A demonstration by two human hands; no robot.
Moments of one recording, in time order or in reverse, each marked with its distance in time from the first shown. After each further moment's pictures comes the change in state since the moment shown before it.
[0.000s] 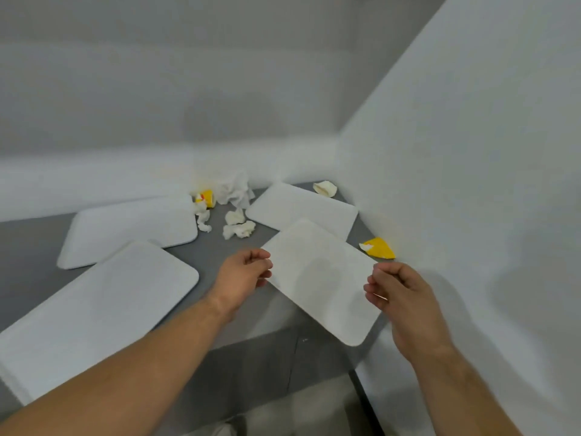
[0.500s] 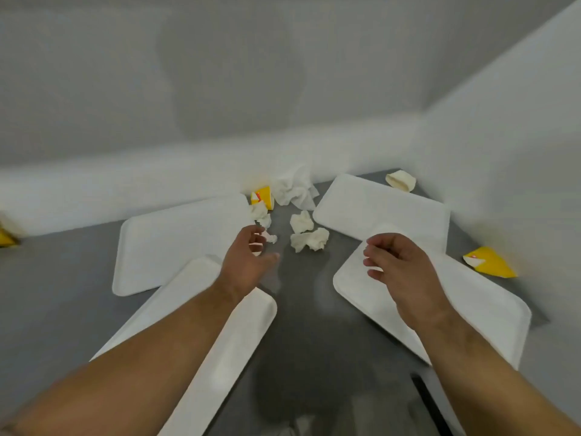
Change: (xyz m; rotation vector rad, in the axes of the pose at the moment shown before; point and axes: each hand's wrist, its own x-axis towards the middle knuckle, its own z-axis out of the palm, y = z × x) left_hand 0.176 -0.016 -0.194 0.340 0.125 0.106; right_hand 0.109 0.043 0.249 -0.274 -0.104 -0.029
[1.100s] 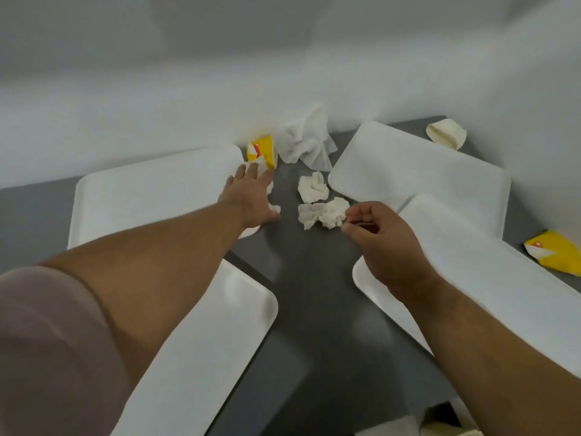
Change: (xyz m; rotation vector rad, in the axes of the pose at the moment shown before) left_hand 0.178 -0.060 0.024 1.106 -0.254 0.172; right_hand 0.100 0.061 0.081 -0.331 -0.169 0.001
